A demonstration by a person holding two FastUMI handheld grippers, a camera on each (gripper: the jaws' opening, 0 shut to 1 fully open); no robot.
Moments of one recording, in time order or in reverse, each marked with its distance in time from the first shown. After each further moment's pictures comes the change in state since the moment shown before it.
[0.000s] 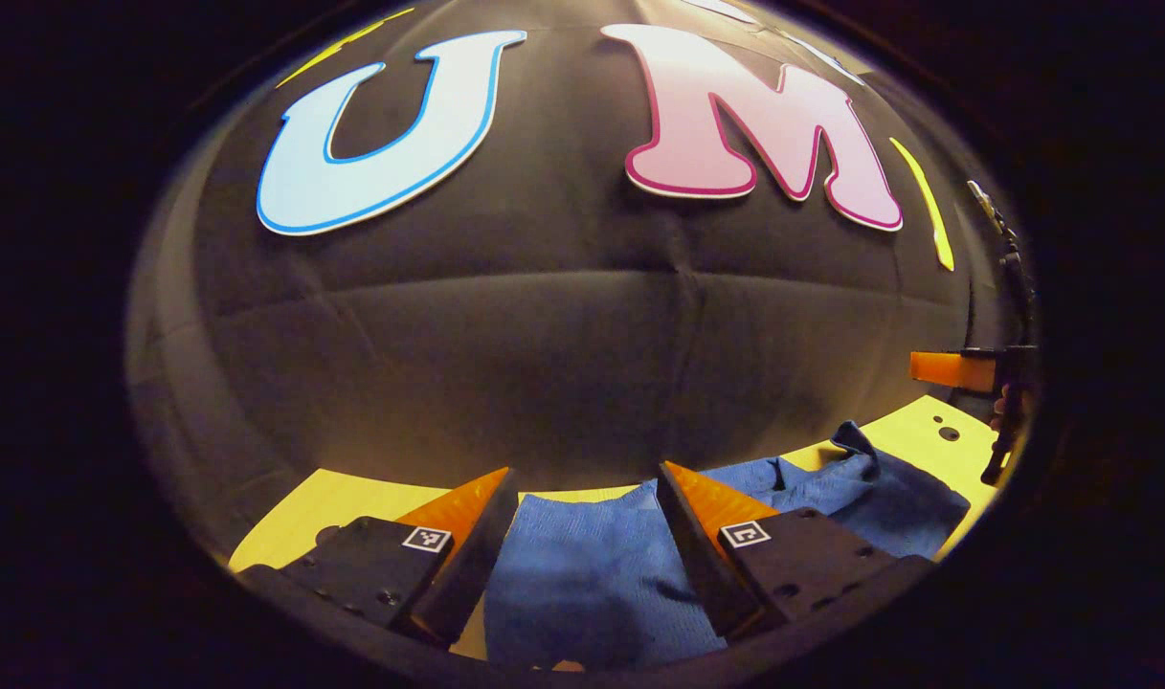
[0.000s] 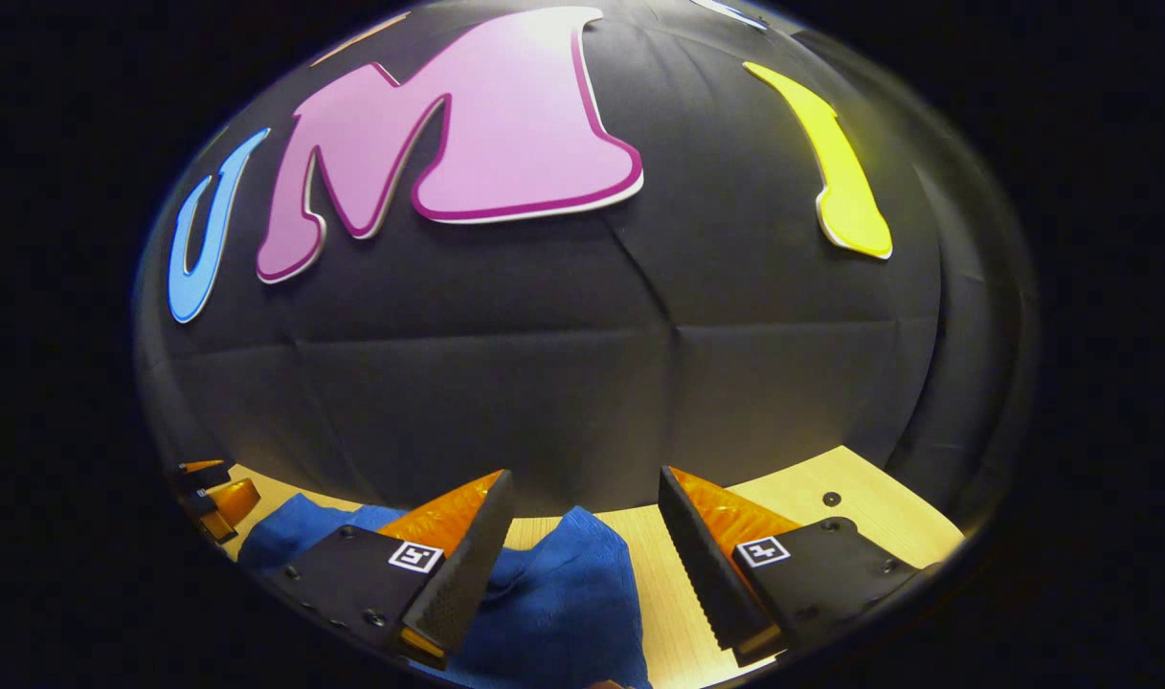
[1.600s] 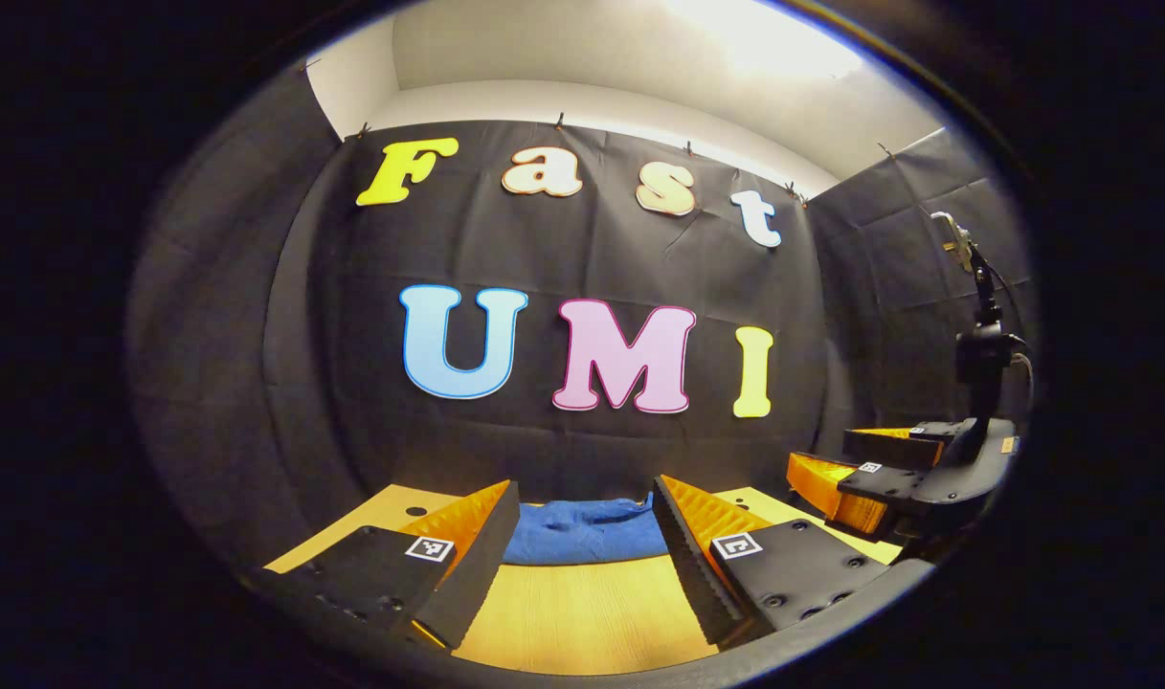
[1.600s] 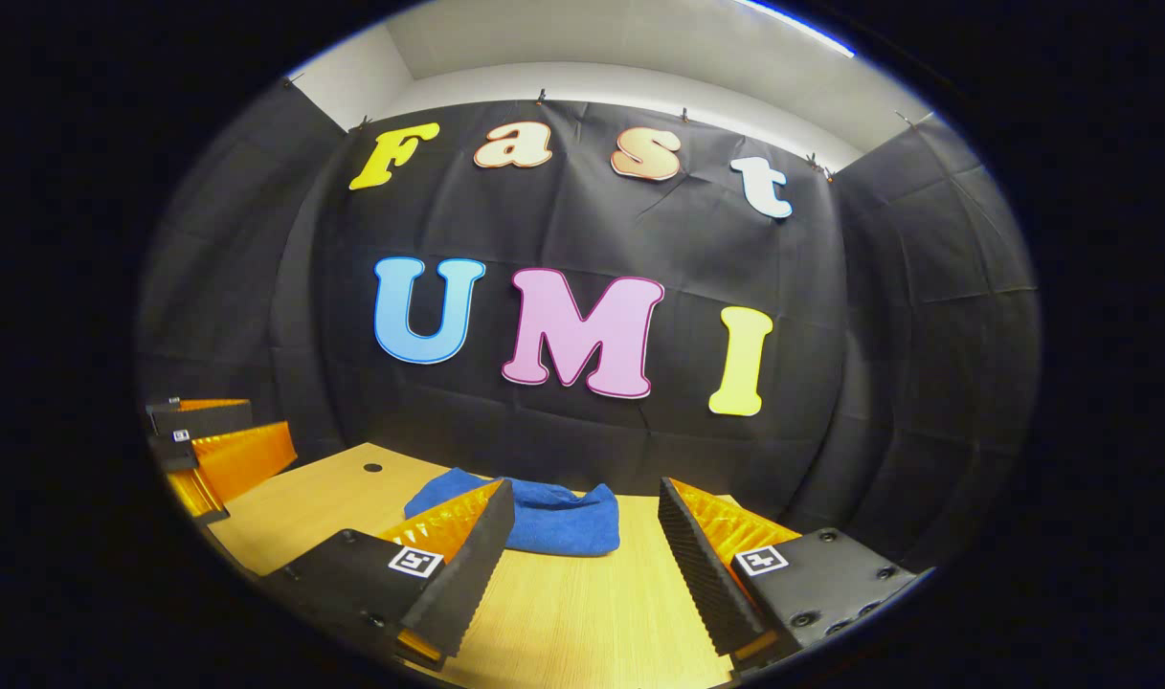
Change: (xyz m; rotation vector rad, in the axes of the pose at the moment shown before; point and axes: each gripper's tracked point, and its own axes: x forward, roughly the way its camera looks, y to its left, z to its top) left arm -0.551 -0.064 0.071 -0.093 -0.361 -0.114; right arm -0.524 0.052 0.091 -0.192 -0.237 0.088
